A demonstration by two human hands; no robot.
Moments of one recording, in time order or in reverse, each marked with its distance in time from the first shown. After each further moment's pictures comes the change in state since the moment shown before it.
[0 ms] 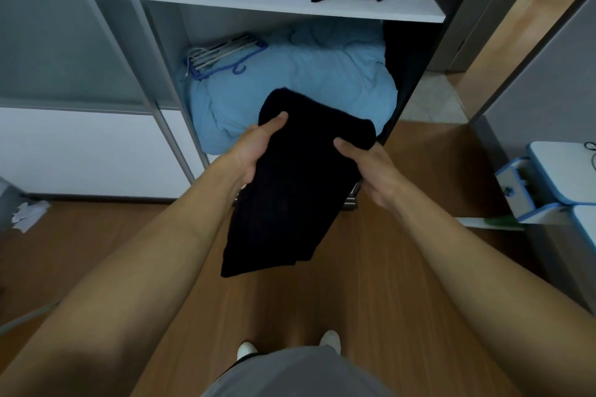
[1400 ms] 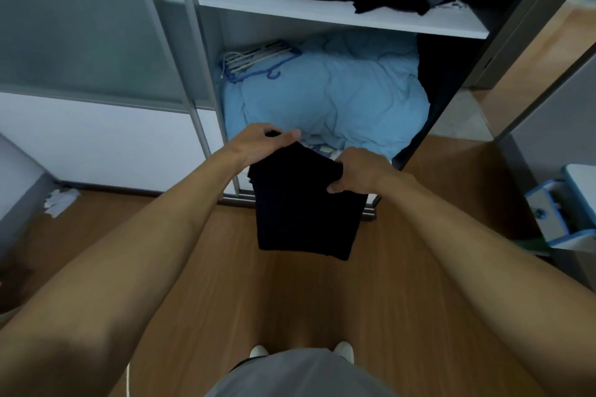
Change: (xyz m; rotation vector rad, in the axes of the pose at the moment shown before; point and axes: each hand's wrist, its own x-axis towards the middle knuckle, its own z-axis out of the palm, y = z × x) left_hand -0.021 0.022 -0.091 0.730 0.075 0.121; right_hand 0.040 0.006 0.081 -1.624 -0.192 -0.112
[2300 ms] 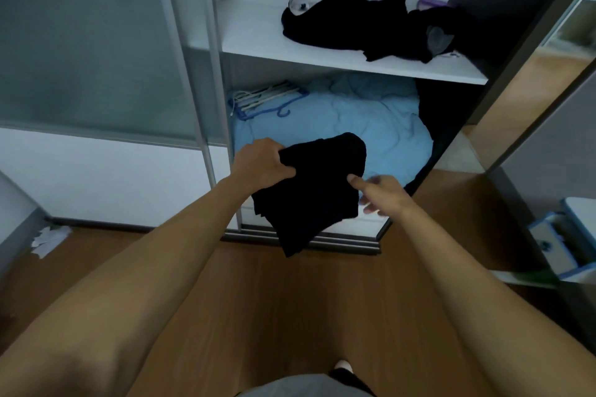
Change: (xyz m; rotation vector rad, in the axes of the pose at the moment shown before) left_hand 0.029 -0.023 -0.061 0.502 0.247 0.272; right_hand 0.020 -0.030 -0.002 0.808 0.130 0.422
